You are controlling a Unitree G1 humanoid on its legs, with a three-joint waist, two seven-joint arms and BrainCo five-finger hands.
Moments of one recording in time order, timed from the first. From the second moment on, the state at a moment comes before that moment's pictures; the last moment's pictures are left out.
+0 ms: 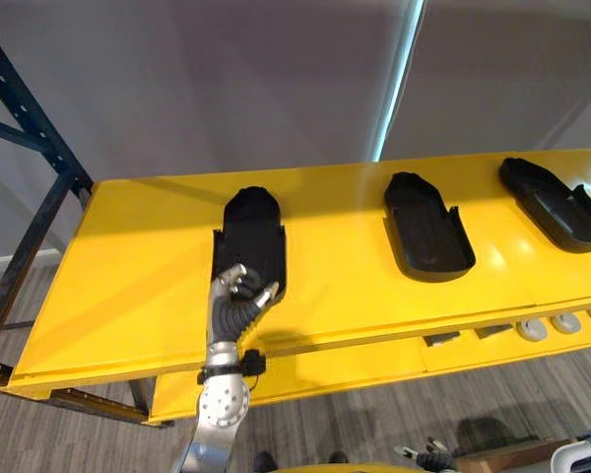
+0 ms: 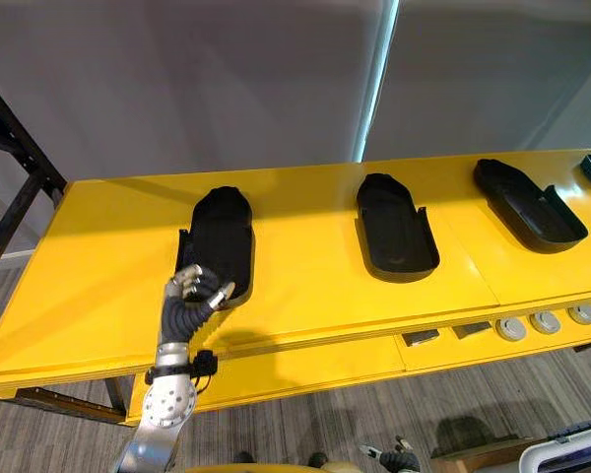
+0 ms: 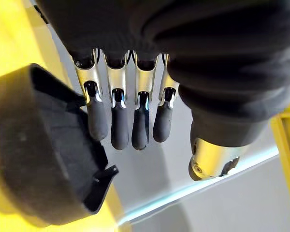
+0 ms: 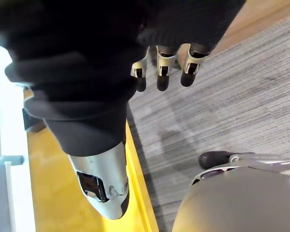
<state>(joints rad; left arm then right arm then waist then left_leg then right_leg) 0.30 0.07 -0.23 -0.23 0.41 -0.14 0.36 0.17 -0.06 -0.19 1.00 0.03 -0.06 -0.09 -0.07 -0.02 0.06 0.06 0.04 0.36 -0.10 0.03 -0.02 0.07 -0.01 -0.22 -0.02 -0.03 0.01</state>
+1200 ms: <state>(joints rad) 0.00 0.07 -0.24 0.23 0.52 -0.09 0.33 0.15 -0.07 -0.15 1.01 0.01 -0.03 -0.09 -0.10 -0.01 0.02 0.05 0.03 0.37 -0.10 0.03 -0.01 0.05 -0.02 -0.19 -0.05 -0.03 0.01</state>
